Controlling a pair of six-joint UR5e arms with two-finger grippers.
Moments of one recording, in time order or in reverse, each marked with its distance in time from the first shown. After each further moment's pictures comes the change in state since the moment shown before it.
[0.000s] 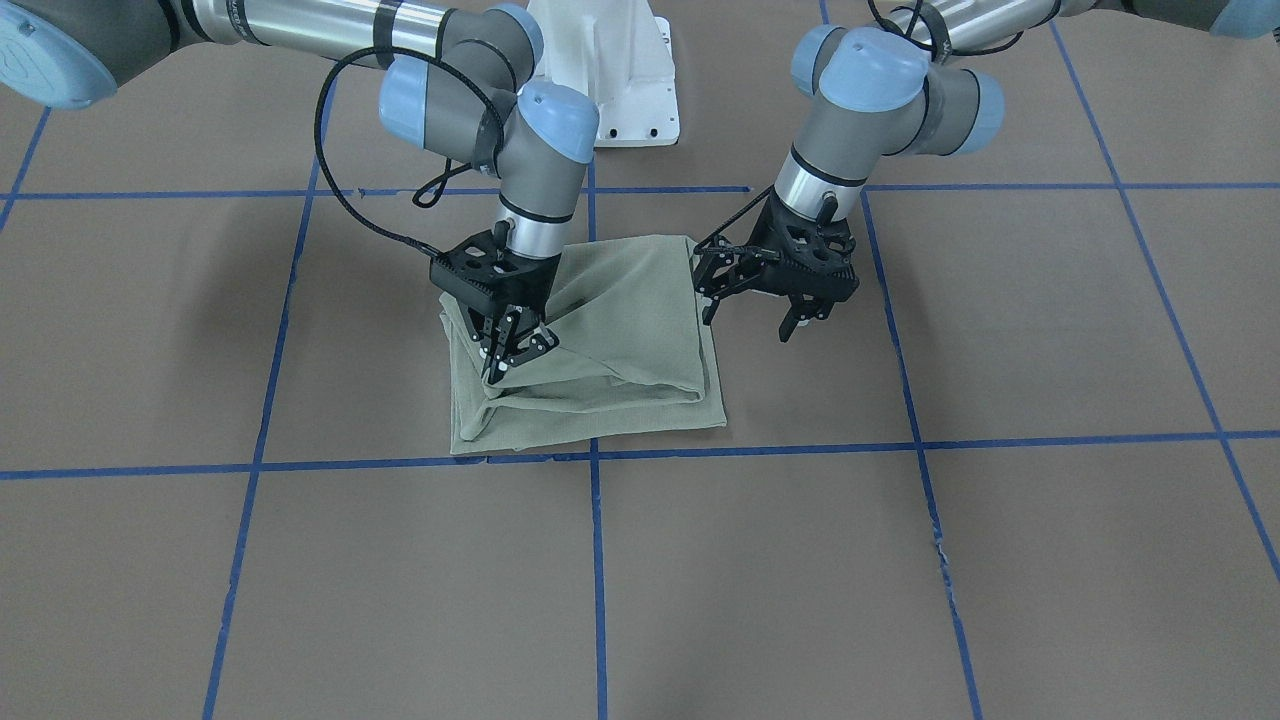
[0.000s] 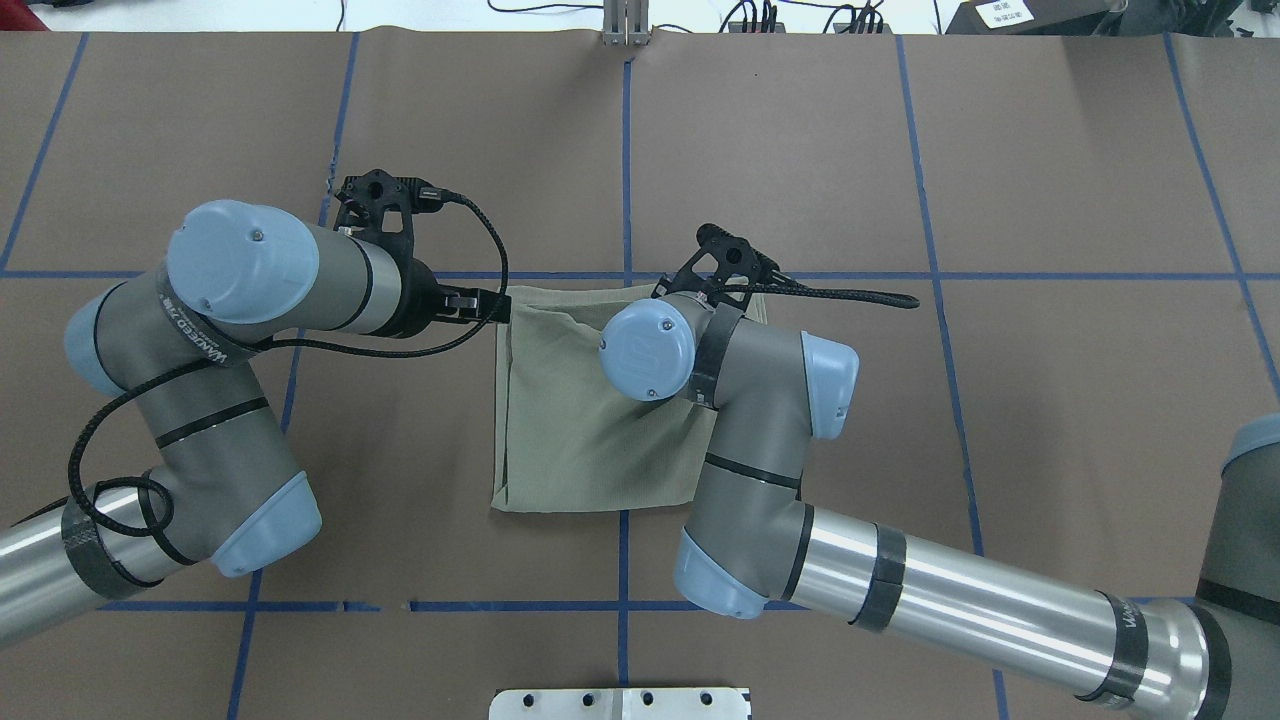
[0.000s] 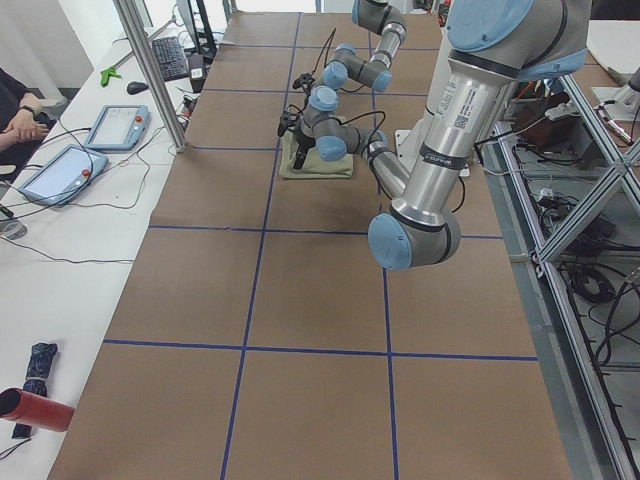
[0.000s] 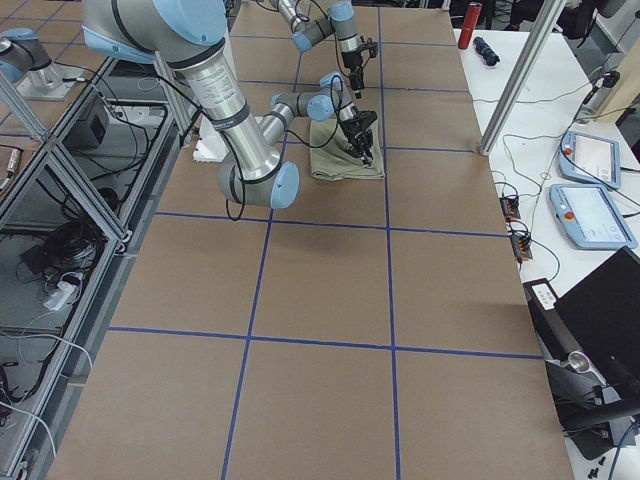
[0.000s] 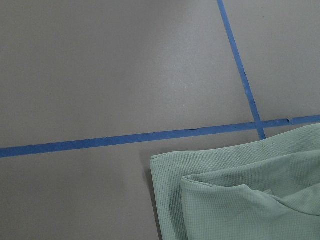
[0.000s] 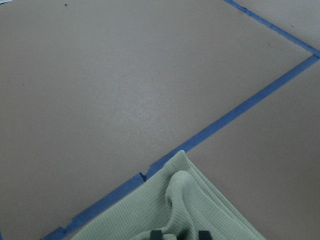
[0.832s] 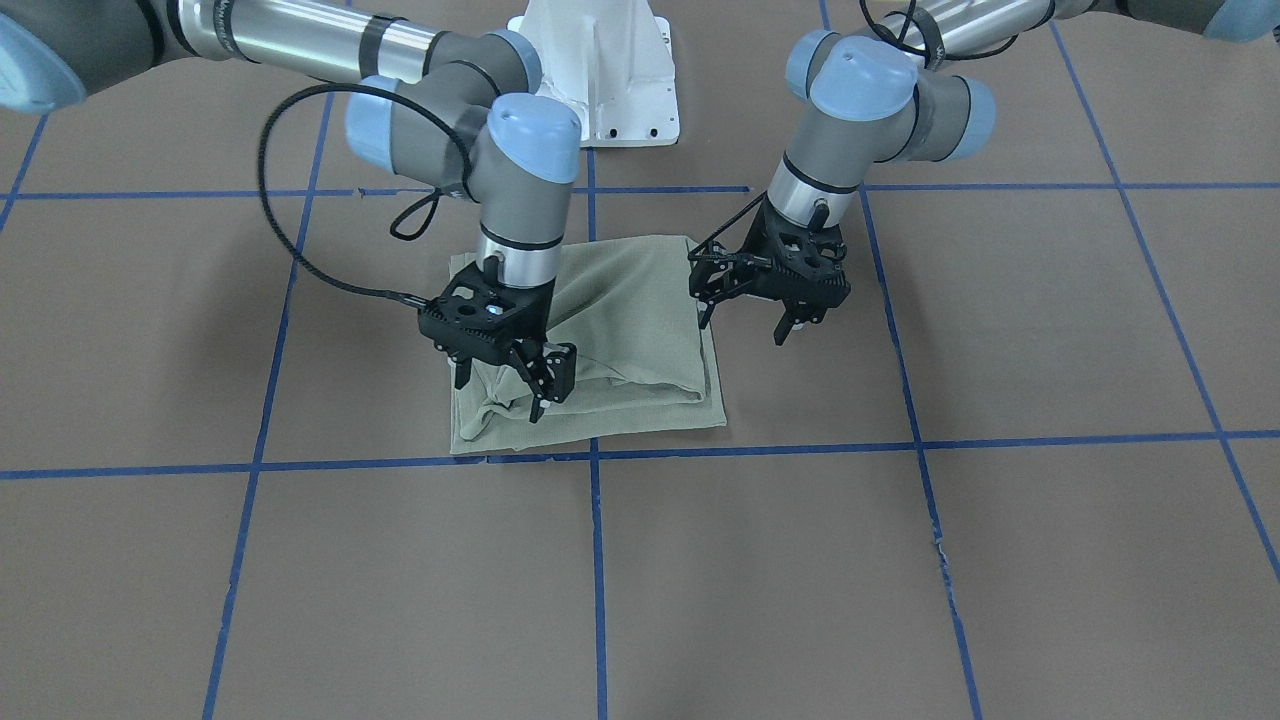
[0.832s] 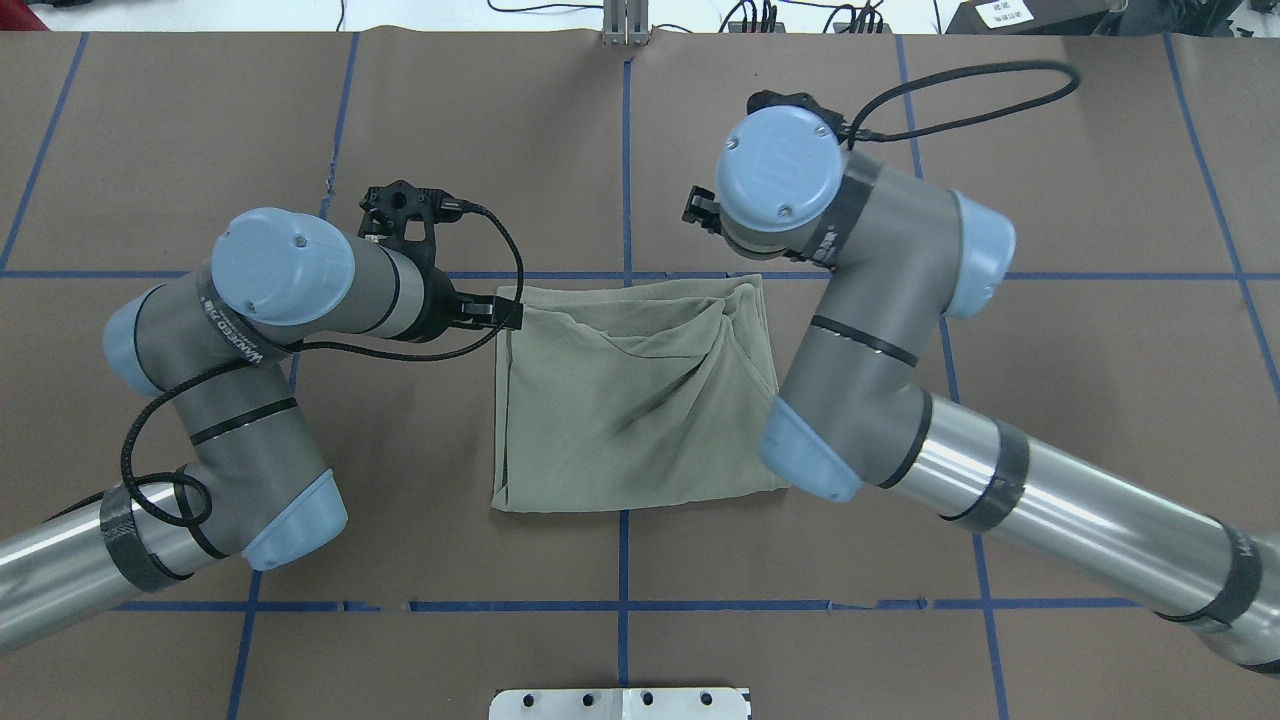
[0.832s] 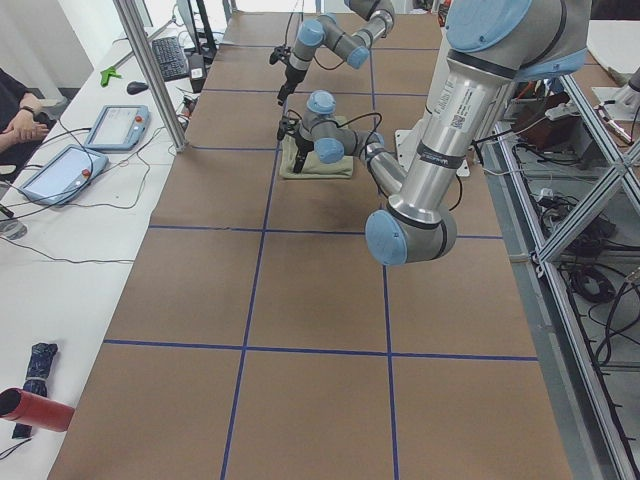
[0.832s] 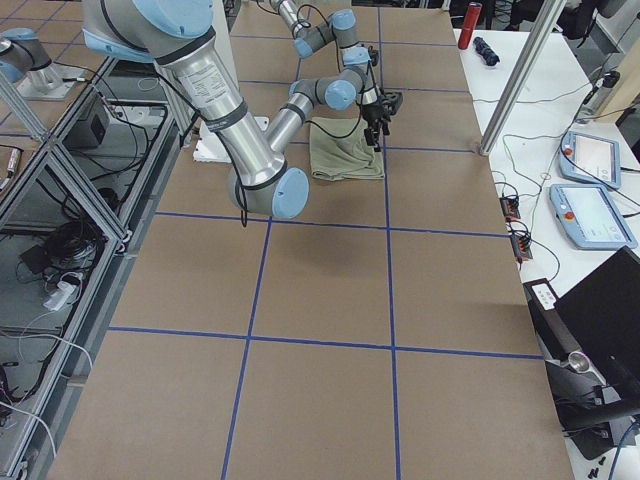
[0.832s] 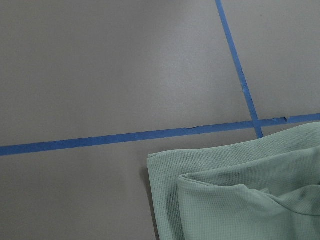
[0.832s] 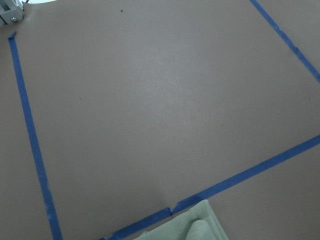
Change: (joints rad) left arm 0.016 -0.046 0.085 0.002 0.008 -0.007; right arm 0.232 -0.107 0.276 0.007 0.380 -0.464
